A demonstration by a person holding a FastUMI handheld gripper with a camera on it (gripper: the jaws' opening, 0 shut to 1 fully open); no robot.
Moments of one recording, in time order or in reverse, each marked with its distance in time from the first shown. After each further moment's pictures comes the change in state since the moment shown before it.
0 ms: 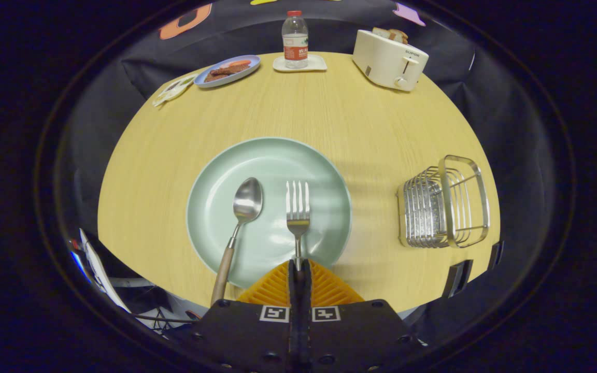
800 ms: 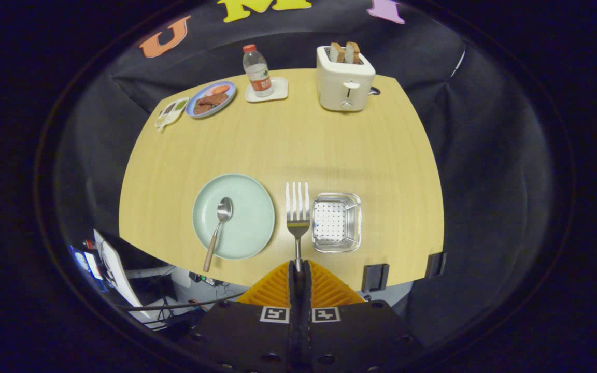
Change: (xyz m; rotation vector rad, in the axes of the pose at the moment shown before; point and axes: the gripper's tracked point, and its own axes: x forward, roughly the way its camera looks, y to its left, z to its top) arm -0.129 -0.131 0.042 0.012 0.099 0.009
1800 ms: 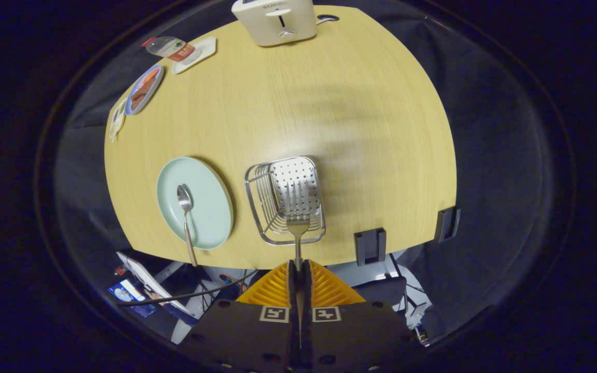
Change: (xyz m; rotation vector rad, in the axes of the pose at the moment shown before) arm 0.055 -0.044 -0.008 0.236 0.425 0.040
